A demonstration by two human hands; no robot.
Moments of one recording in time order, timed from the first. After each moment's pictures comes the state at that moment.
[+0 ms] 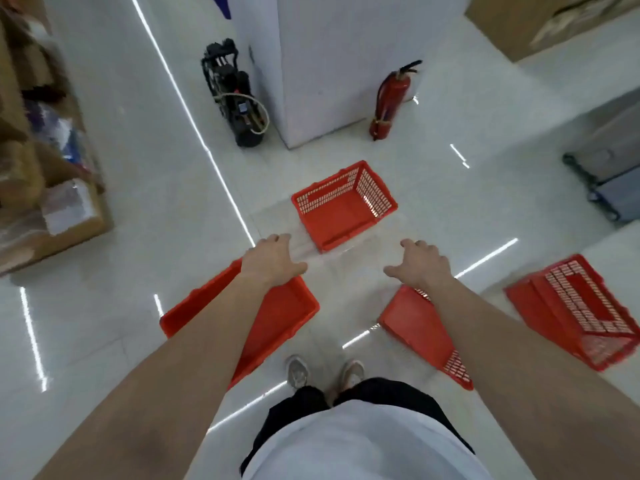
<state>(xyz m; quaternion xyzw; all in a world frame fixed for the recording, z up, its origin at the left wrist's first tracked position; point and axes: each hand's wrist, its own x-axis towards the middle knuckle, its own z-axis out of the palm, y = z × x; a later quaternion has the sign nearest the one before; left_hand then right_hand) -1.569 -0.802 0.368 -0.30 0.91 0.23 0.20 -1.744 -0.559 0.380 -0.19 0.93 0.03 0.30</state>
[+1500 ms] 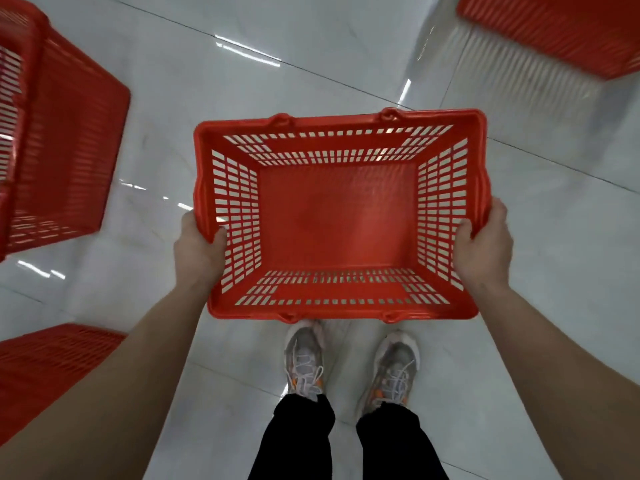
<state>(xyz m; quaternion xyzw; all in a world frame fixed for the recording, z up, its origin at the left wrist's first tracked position) -1.839 -0.413 -0.284 -0.33 0.89 0.27 0.17 -1.817 -0.017 -0.297 0.32 0.88 -0.34 0.08</state>
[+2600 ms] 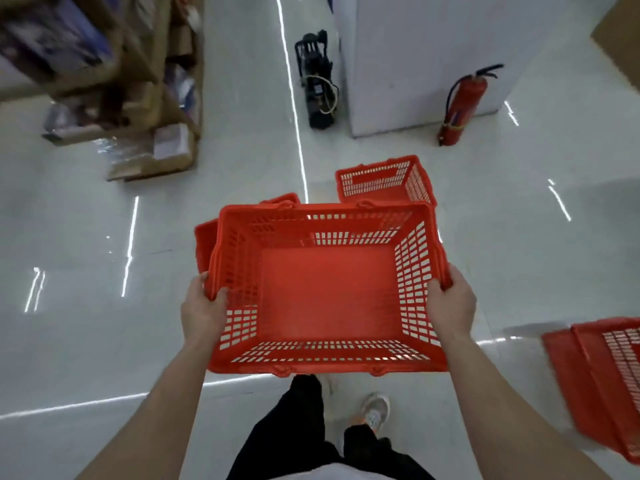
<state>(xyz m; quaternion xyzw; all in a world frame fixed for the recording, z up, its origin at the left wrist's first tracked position) -1.351 -0.524 0.354 -0.70 0.61 0.33 -0.19 -1.701 -0.308 0.340 -0.14 0.88 -0.41 0.19</state>
